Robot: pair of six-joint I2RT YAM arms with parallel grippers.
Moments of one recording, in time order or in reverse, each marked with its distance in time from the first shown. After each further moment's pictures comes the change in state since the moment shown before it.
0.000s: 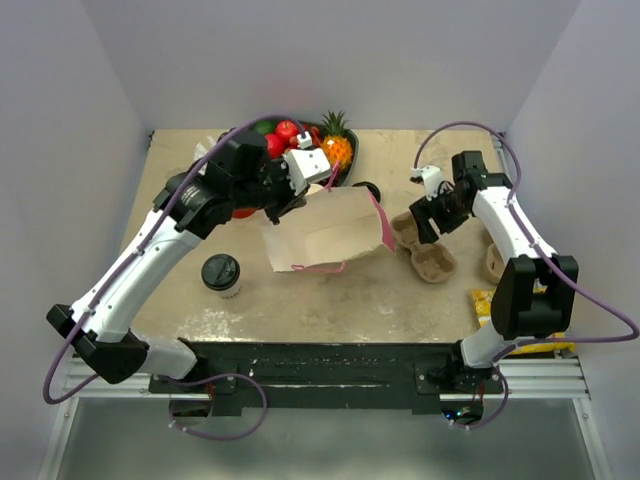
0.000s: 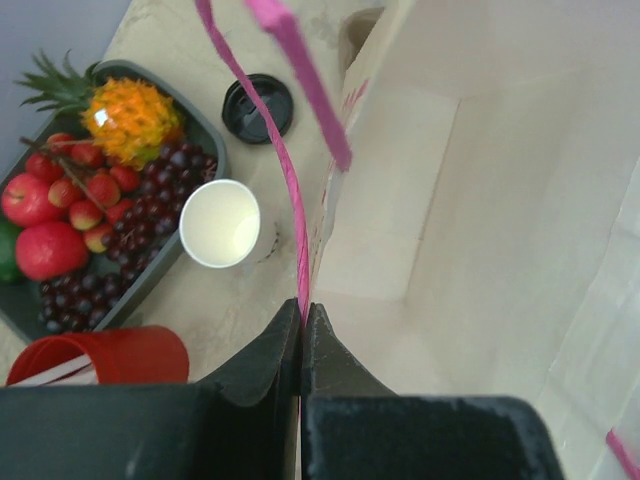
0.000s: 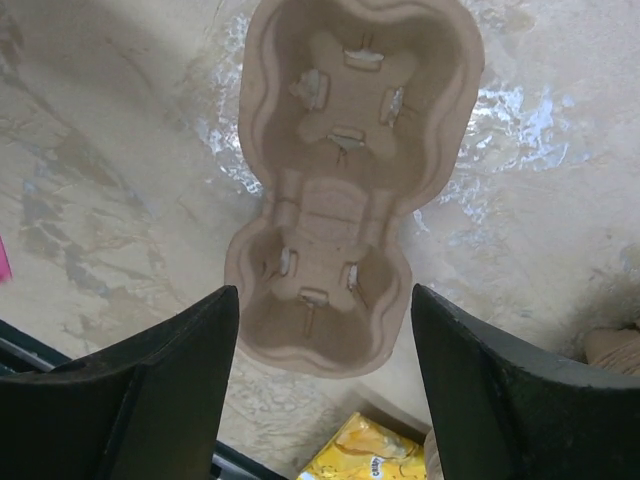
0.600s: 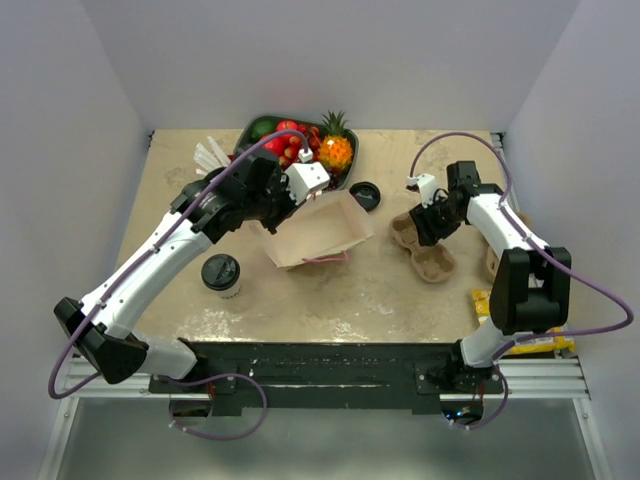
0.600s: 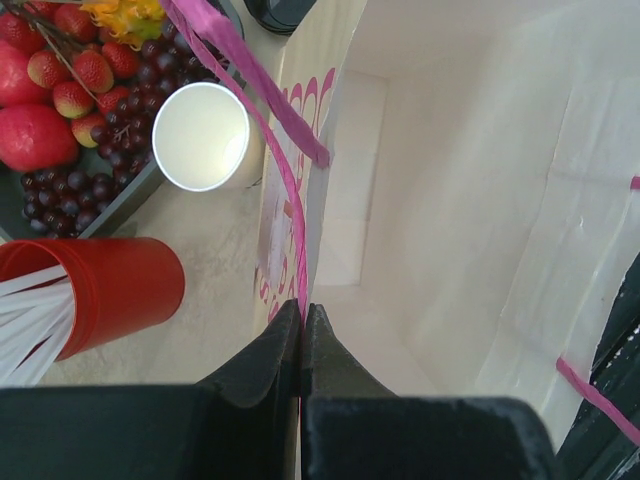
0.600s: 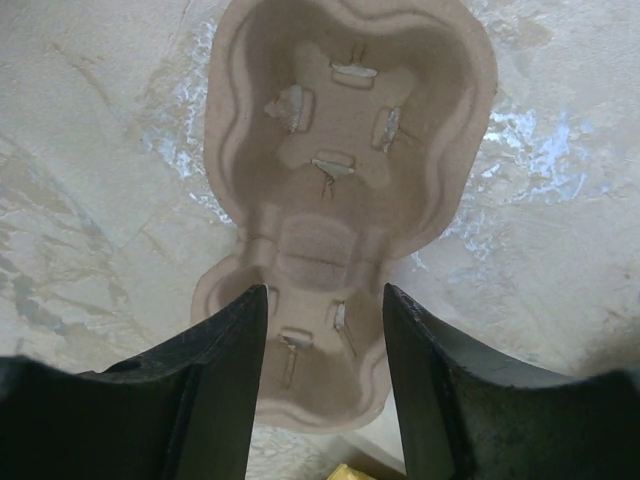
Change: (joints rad) left arm -0.009 -0.002 -0.150 -0.001 -0.215 -0.039; right arm 0.000 0.015 -0.124 0.160 0.004 -0.018
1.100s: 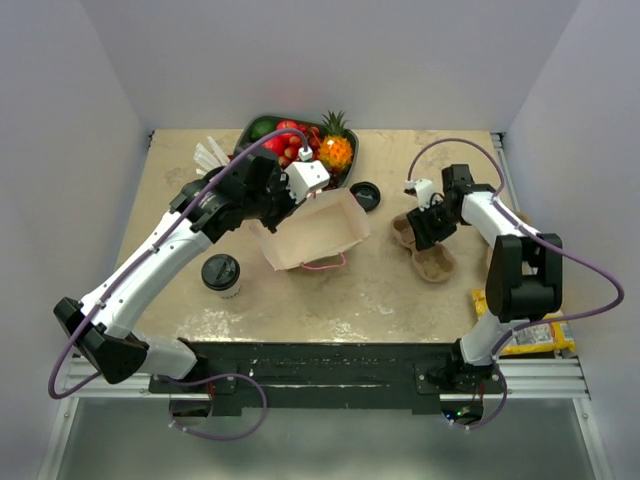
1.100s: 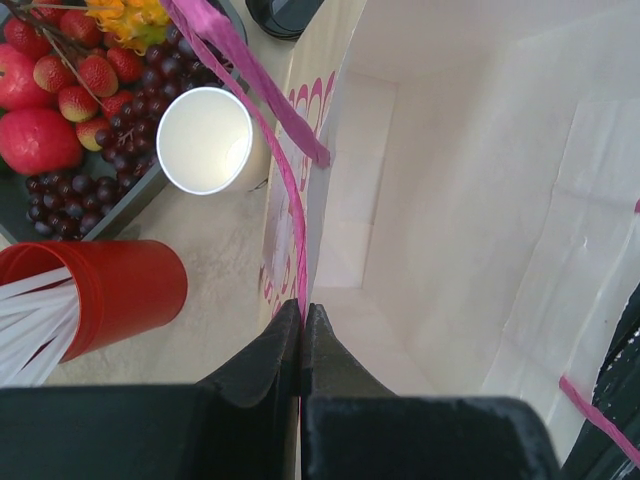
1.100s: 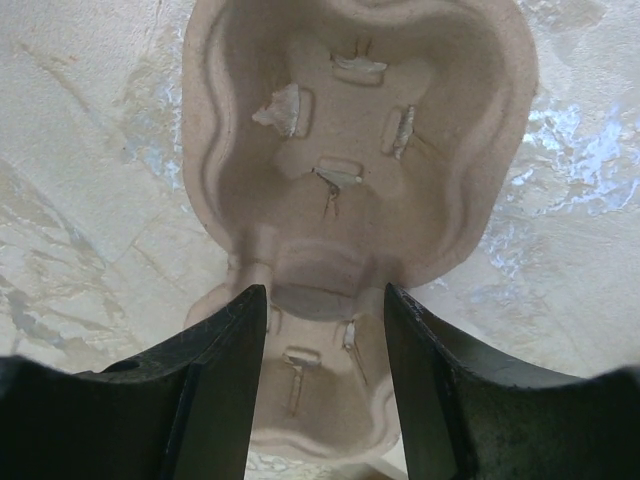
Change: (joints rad) left arm 0.000 0.001 0.008 0.003 0.001 0.001; right arm 0.002 0.085 0.000 0.018 0.000 0.029
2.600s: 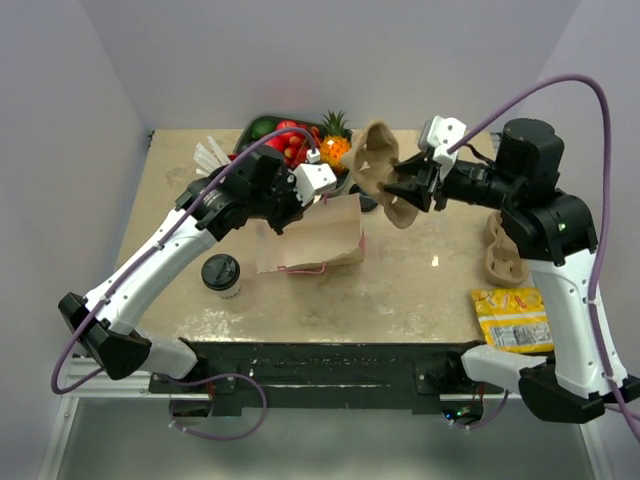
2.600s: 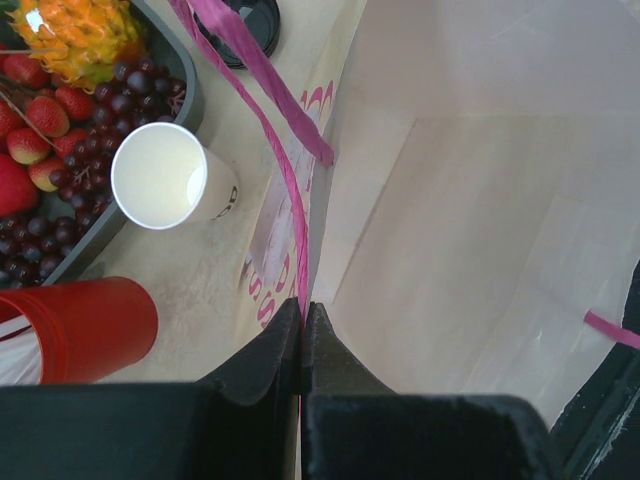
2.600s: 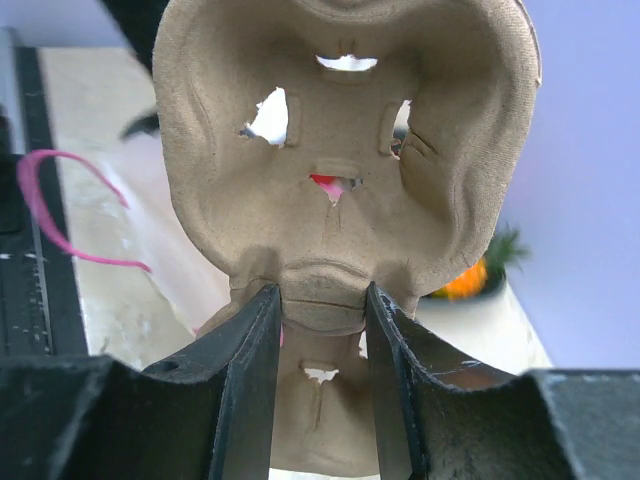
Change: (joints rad) left arm -0.015 0.026 0.019 0.006 0.087 0.010; right arm 0.279 -0.527 0.574 -0.126 -0.426 0.039
